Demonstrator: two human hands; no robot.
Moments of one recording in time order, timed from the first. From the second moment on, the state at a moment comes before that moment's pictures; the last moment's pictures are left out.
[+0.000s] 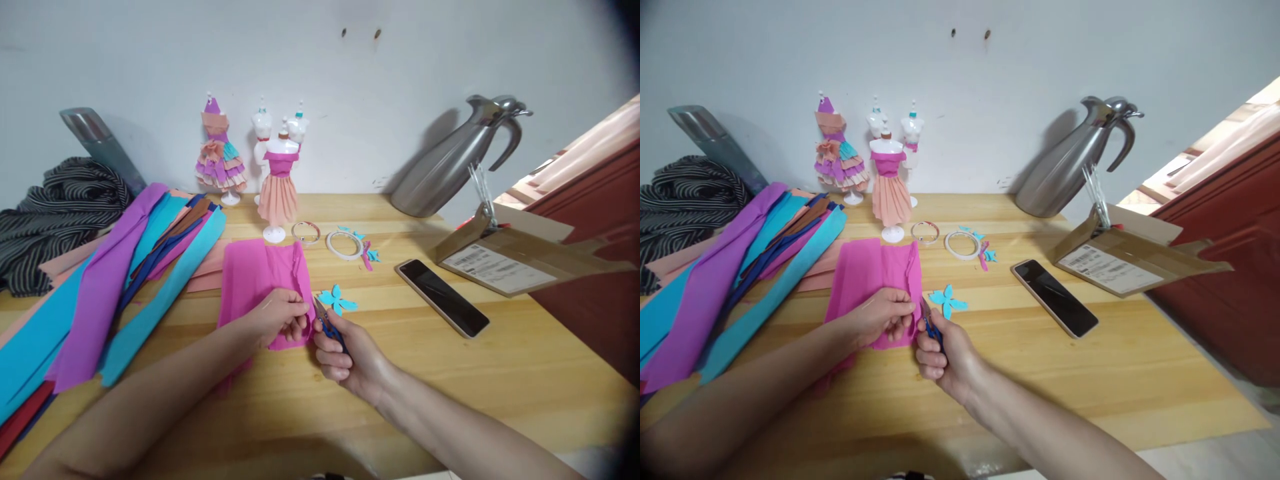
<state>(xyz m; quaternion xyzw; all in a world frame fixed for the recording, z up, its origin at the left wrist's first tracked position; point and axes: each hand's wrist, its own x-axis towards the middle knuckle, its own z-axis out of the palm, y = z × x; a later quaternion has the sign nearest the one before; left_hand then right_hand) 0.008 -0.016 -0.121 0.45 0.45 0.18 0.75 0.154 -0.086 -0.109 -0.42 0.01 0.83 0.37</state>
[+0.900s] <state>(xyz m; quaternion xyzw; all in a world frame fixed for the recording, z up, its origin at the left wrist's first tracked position) 0.007 -0.013 -0.118 0.43 0.43 0.20 0.77 0.153 -0.090 -0.116 -0.43 -0.04 0.83 0.36</state>
